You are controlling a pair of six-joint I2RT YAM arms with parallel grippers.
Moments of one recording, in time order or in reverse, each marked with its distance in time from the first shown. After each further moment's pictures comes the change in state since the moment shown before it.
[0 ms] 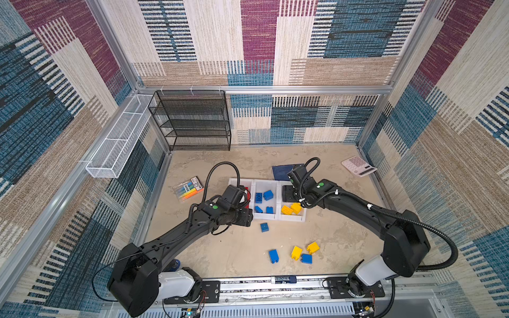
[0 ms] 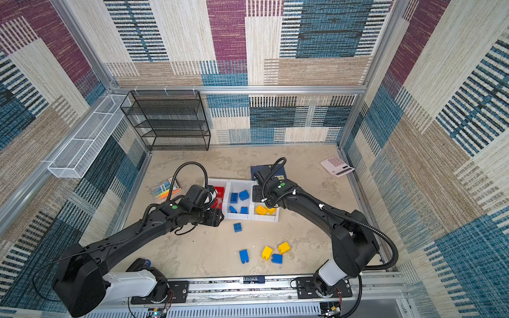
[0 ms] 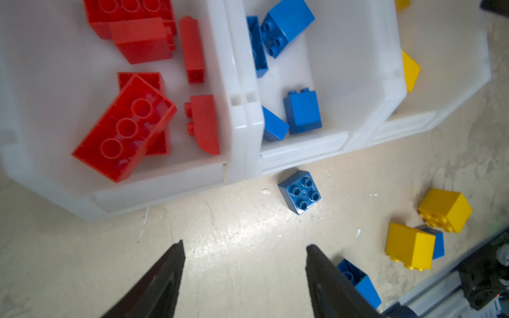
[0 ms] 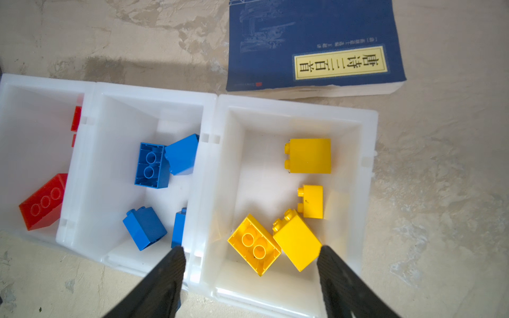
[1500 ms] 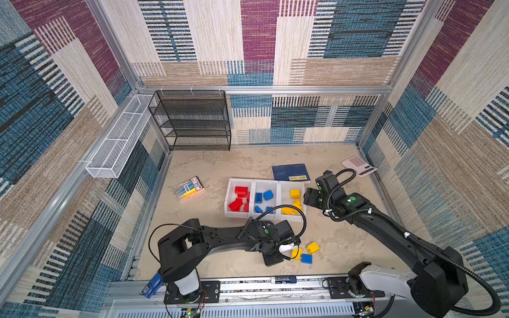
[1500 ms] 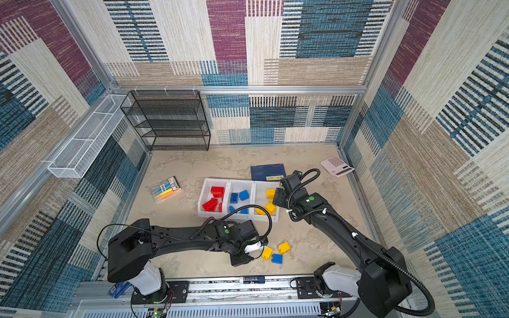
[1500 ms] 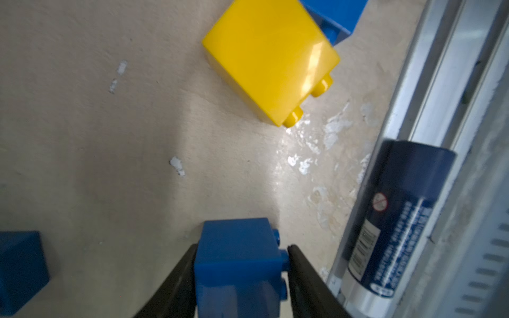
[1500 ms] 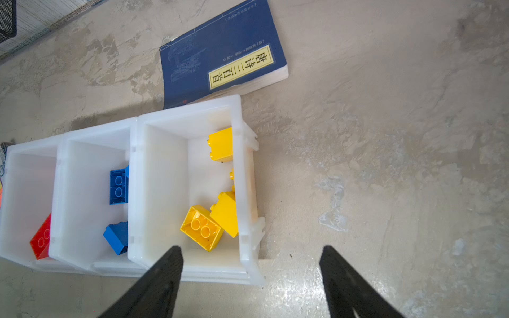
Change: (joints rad) left arm -0.517 0.394 0.137 -0.027 0.025 0.531; right arm -0.161 -0.332 -0.249 0.005 -0.006 0.110
